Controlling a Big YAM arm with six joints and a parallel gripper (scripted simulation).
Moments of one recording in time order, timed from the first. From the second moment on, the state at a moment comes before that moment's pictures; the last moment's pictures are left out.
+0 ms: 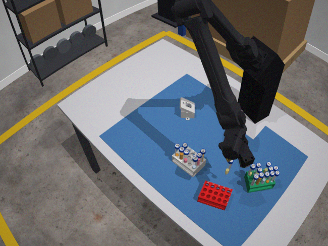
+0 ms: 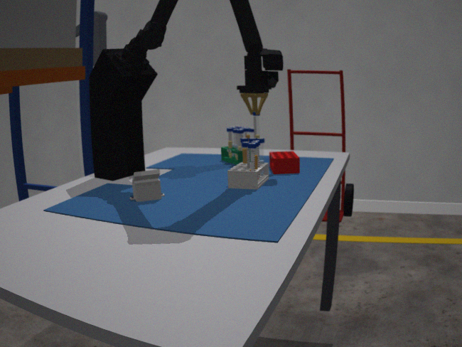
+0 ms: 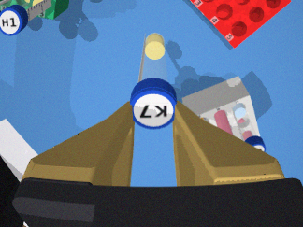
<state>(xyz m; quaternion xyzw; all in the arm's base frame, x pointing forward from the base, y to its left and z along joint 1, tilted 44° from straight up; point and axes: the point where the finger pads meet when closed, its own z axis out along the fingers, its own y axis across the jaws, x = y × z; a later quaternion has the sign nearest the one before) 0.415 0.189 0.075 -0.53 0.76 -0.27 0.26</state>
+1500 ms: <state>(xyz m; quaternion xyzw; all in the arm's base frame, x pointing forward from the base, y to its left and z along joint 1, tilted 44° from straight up) 0.448 0.247 0.097 -0.54 0.76 -0.27 0.26</state>
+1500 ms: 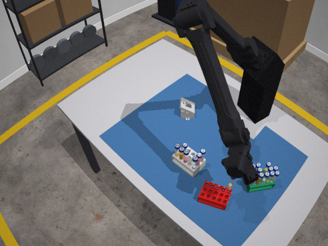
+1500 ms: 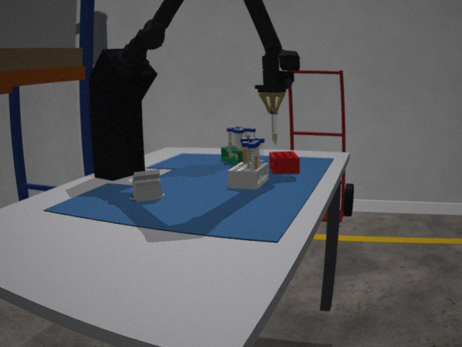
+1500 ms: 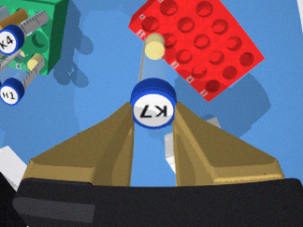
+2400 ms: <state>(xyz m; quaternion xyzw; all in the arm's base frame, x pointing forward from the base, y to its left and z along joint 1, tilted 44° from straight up) 0.464 0.261 0.108 -0.54 0.76 -0.27 0.26</state>
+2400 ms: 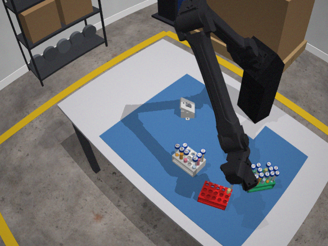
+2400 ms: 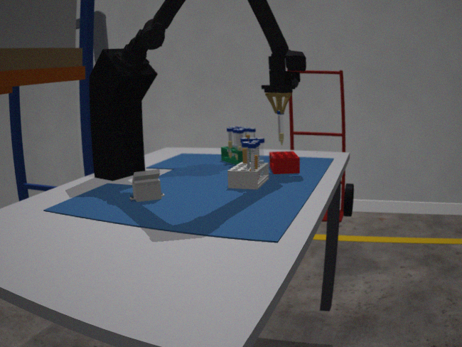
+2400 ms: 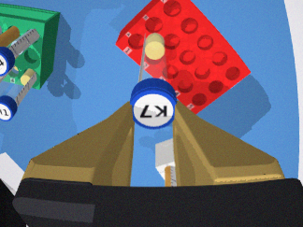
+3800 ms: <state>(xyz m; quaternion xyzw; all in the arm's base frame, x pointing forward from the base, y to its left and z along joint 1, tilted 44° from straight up) 0.466 0.263 0.105 -0.54 0.76 -0.27 0.26</state>
